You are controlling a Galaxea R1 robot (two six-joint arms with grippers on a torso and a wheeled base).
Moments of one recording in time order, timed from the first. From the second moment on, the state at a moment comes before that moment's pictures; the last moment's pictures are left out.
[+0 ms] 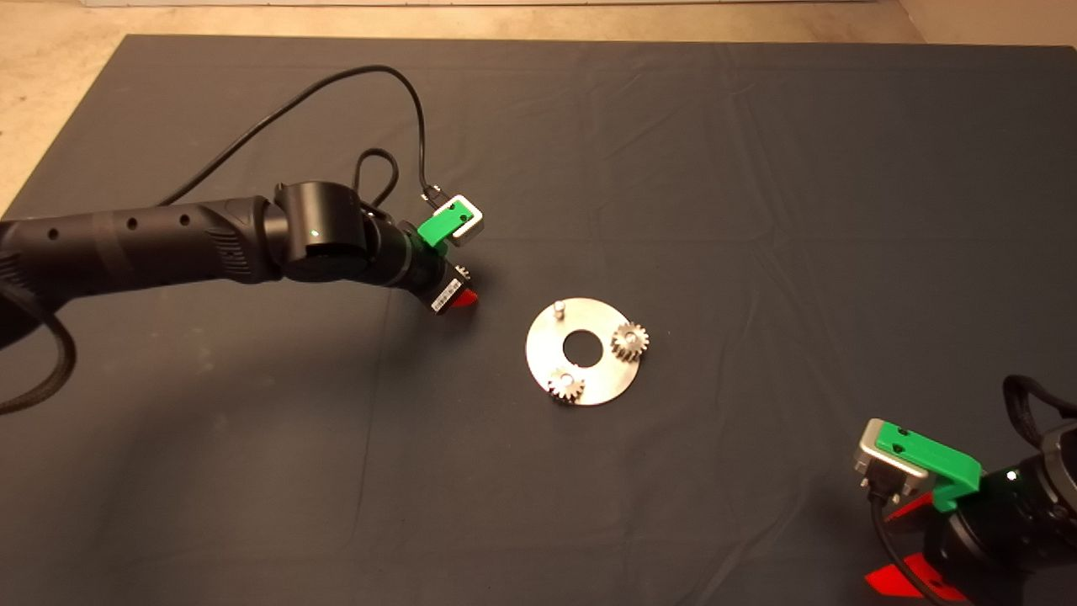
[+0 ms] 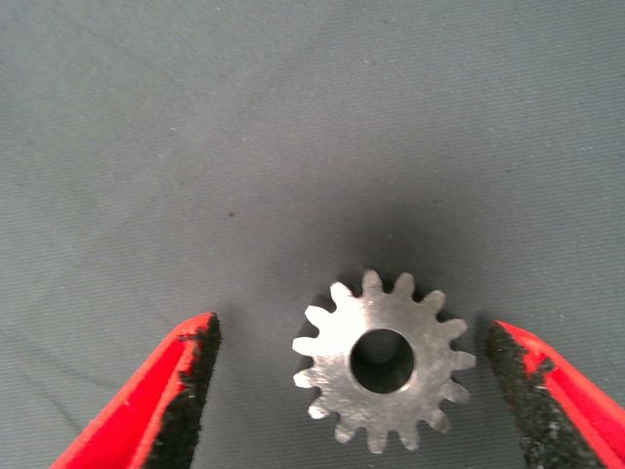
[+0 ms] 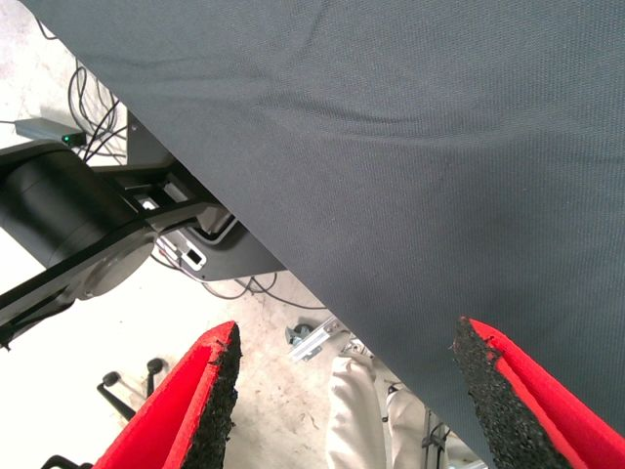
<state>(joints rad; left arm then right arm) -0.26 2.46 -1.16 0.79 1.04 -0.62 0.17 1.87 -0.39 -0.26 -1.29 0.78</state>
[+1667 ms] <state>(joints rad) -0.26 2.46 -1.16 0.77 1.01 -0.62 0.18 1.87 -0.39 -0.26 -1.29 0.78</state>
